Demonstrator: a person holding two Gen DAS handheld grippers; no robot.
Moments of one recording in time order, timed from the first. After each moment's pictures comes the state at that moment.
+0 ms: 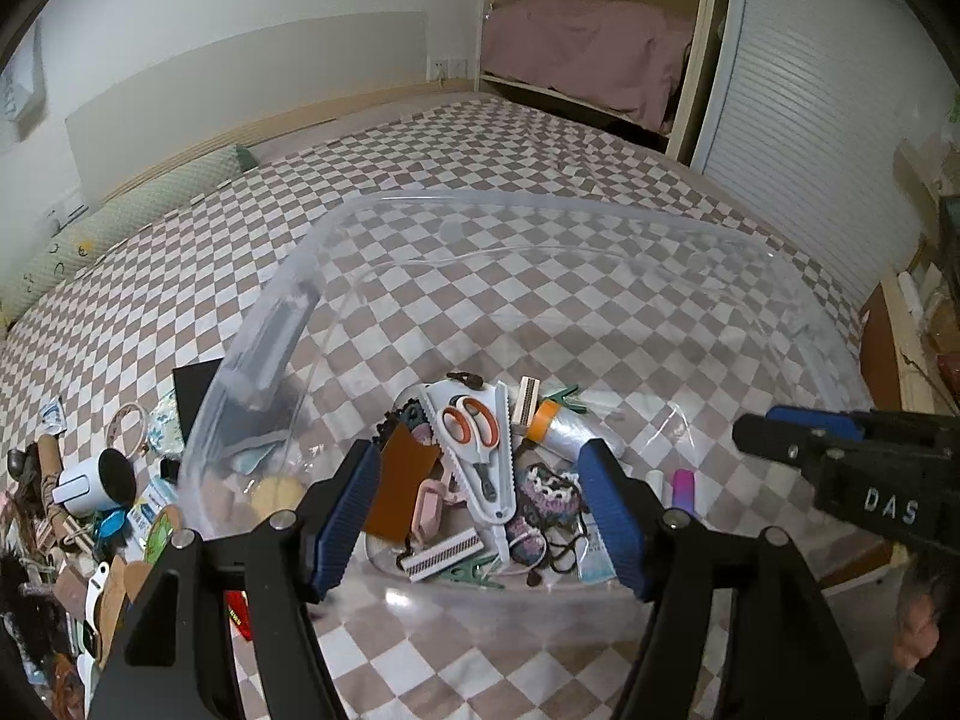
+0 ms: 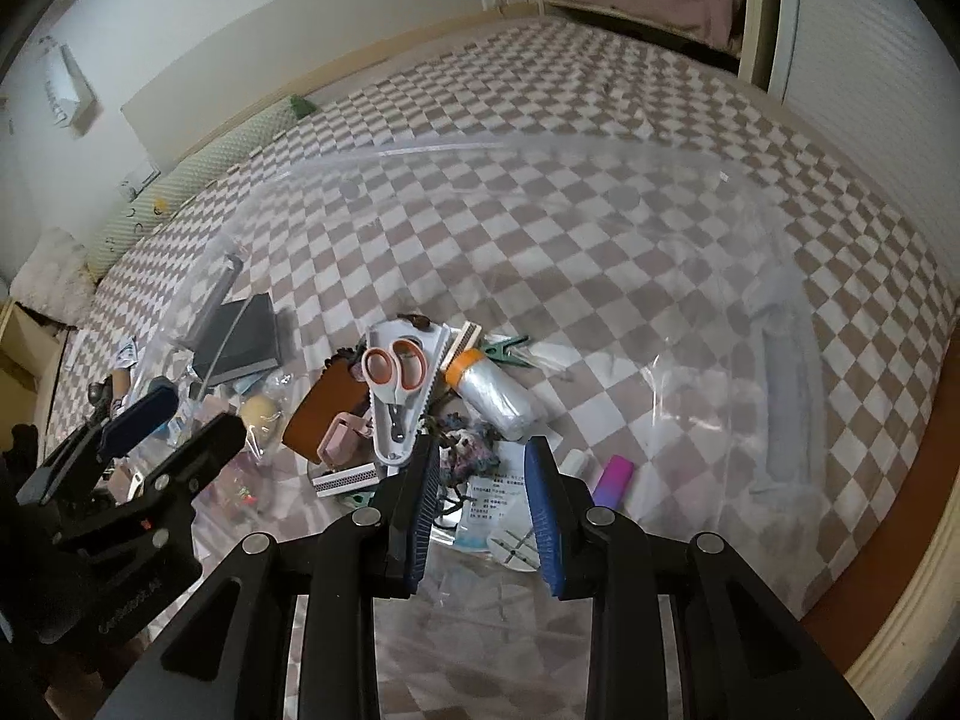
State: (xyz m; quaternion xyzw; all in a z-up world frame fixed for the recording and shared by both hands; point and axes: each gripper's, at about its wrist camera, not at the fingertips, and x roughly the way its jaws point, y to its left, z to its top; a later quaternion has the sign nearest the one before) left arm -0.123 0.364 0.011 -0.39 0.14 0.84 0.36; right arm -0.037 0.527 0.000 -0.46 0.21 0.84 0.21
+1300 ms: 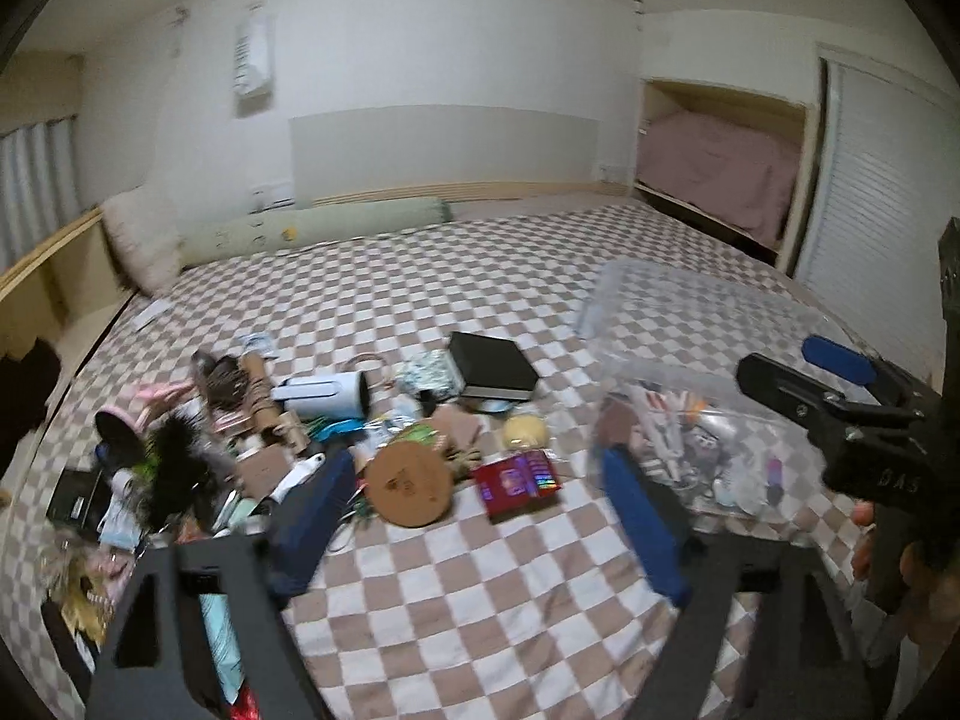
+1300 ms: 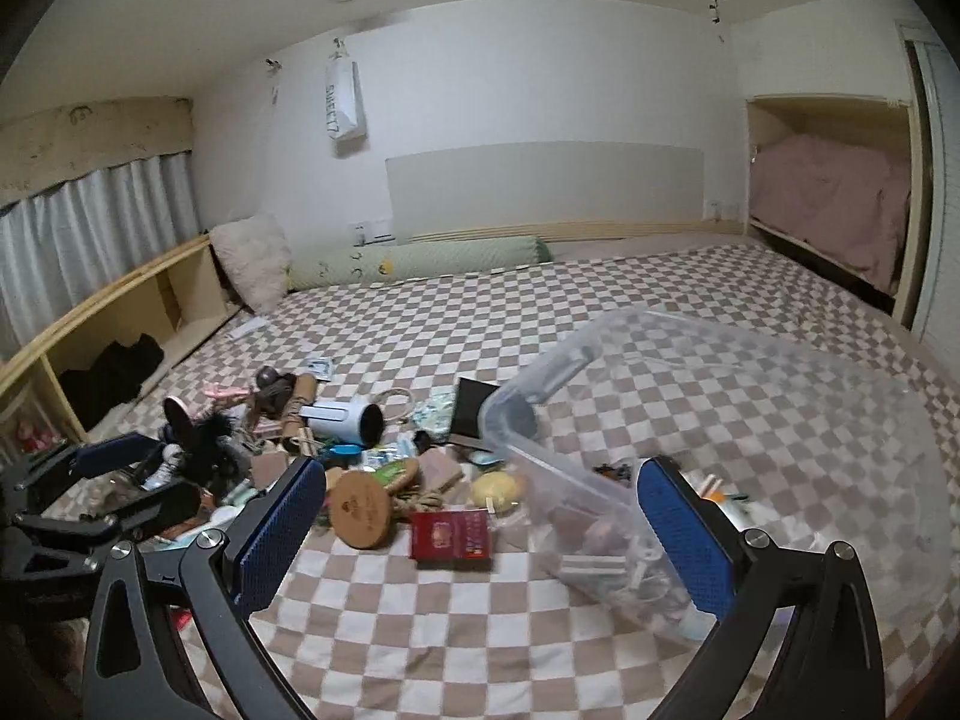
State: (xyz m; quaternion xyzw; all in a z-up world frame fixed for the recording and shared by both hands) left arm -0.049 0.095 0.049 -0.30 0.05 0.93 0.21; right arm -0.017 0.319 0.035 -0.25 0.08 0.96 0.03
